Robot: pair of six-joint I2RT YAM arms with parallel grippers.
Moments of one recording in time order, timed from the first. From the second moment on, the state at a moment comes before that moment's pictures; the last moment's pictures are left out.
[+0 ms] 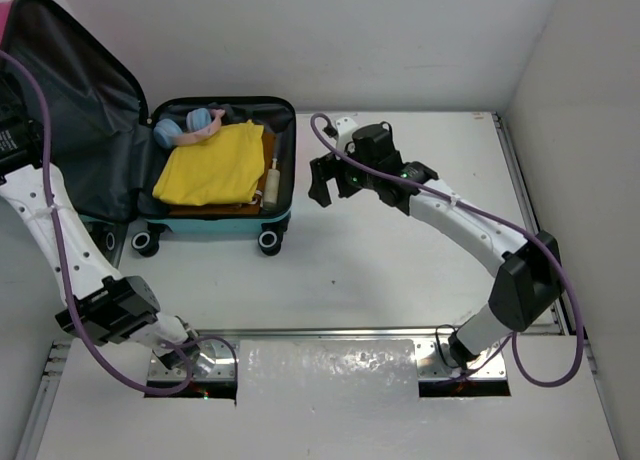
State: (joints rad) left arm 0.63 1.46 1.96 -0.97 -0.69 -0.40; right arm 0.62 1.58 1.31 -0.31 -0.16 0.11
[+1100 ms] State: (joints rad) left arm -0.95 1.49 1.67 -0.67 -0.58 -0.49; right arm 0.59 1.32 0.96 -0.23 0.21 0.19
